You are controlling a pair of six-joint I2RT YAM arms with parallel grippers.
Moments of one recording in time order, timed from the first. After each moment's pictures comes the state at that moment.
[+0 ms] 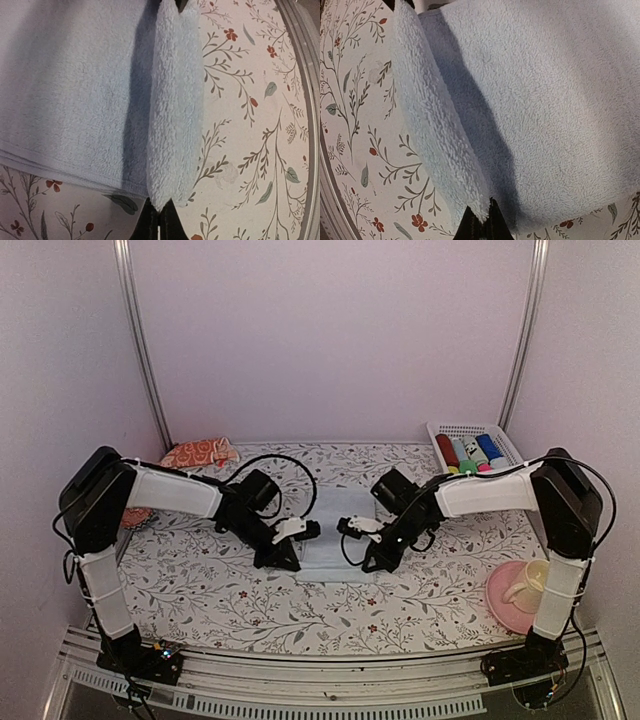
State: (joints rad) left arm -0.67 1.90 1.11 -0.41 0.57 0.66; right arm 0.76 1.89 1.20 -0.53 -0.37 -0.32
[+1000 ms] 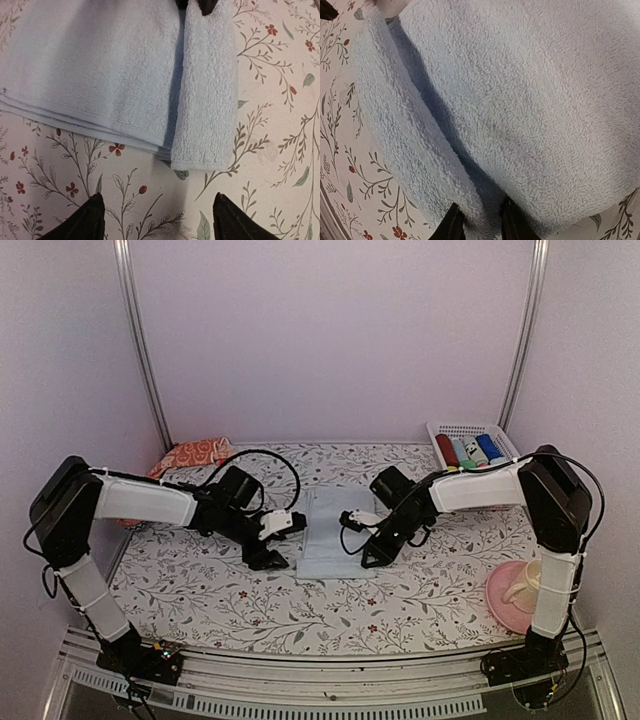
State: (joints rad) left arm -0.65 1.76 1.00 -0.27 0.37 0.65; right arm 0.73 1.97 1.27 -0.53 -0.31 -0.24
